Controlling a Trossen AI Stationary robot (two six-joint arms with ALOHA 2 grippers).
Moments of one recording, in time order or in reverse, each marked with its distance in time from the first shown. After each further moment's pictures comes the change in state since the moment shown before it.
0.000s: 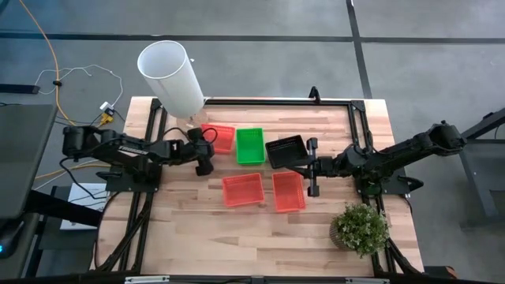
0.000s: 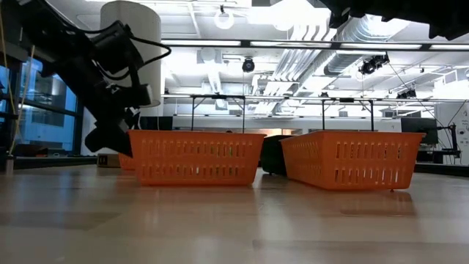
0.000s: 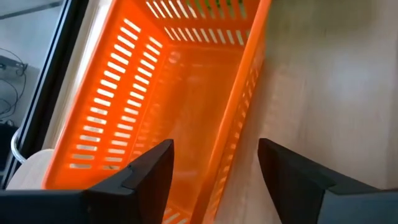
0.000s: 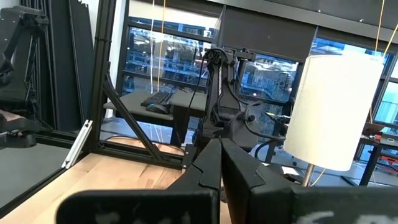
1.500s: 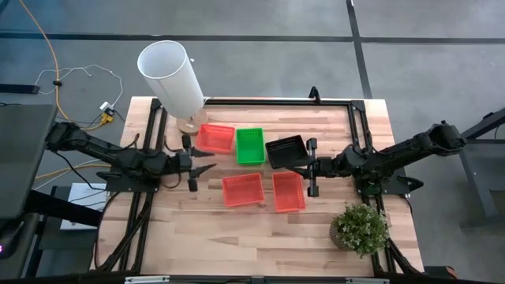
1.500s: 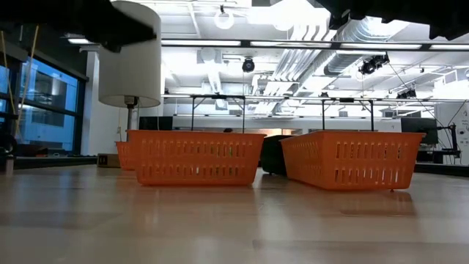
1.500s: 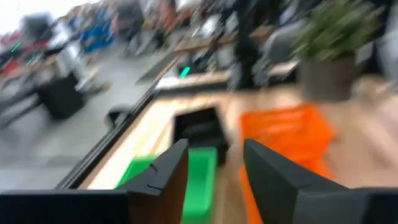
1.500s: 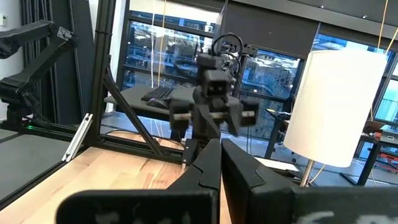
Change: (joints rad) left arm -0.440 -0.514 -0.040 0.278 -0.078 -0.112; right arm 0.000 0.000 0.000 -0.023 0.000 -0.007
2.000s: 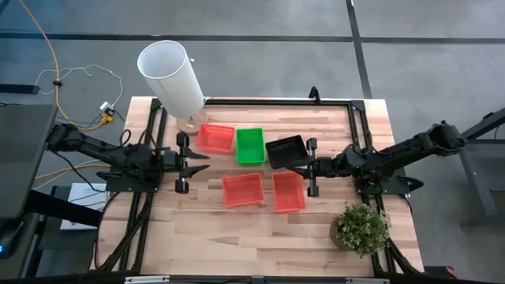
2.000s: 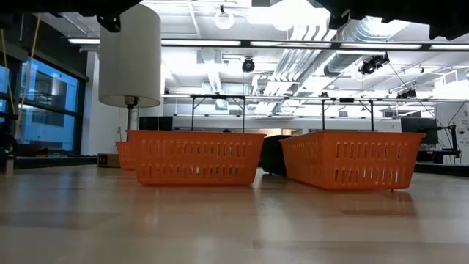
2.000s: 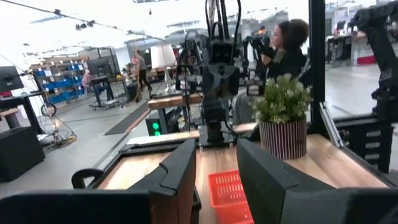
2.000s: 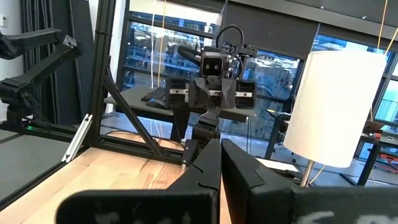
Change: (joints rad) left arm -0.015 -0.123 -0.016 0.136 0.175 0.057; right arm 0.000 0.000 0.000 0.003 0.000 0.000
